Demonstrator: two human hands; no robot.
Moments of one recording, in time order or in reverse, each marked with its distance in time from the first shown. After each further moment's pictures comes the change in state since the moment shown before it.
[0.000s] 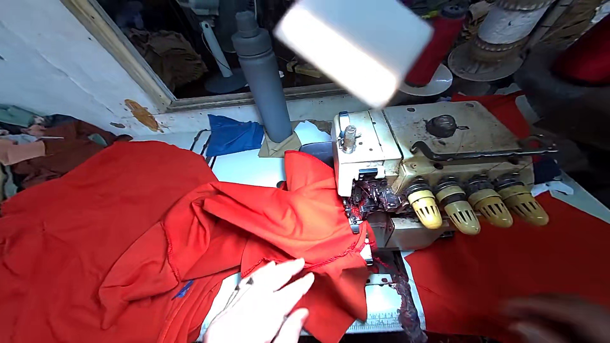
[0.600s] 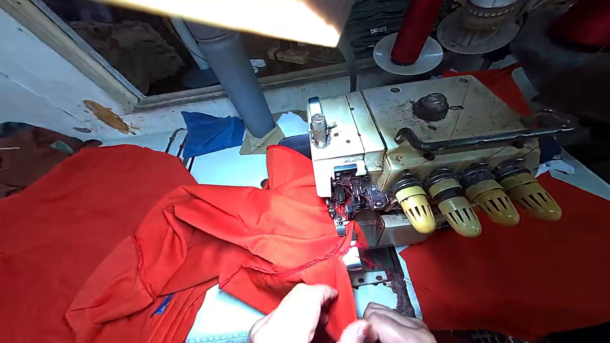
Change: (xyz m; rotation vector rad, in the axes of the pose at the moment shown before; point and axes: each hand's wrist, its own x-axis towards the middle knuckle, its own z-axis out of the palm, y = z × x) left_hand 0.015 0.026 0.055 -0.089 0.014 -0.129; right_hand 0.036 -0.034 0.152 0.513 0.096 -0.119
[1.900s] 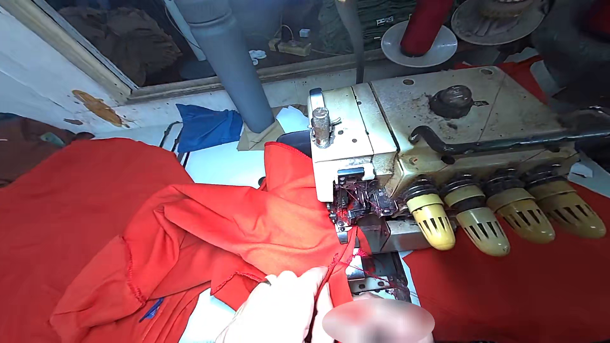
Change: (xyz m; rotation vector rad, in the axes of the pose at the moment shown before) left_hand 0.020 -0.001 0.004 0.413 0.184 0.023; right_hand 0.026 -0.003 0.010 0.069 0.090 0.107
